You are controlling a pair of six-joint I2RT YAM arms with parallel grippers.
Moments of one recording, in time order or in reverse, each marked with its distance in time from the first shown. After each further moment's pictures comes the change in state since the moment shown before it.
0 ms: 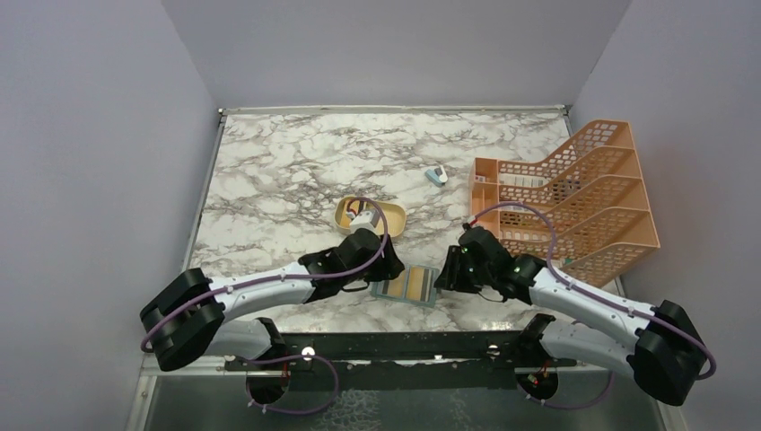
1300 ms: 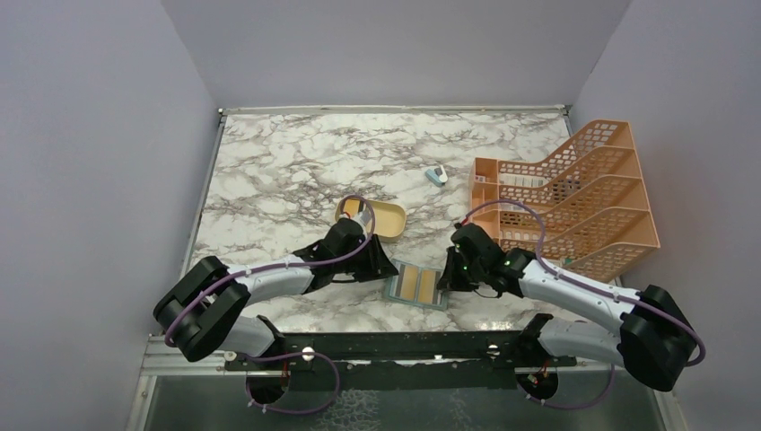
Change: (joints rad) left arm 0.221 0.089 -0.078 0.117 0.410 -0.060; right arm 0.000 0.124 0.041 -0.005 -0.015 -0.051
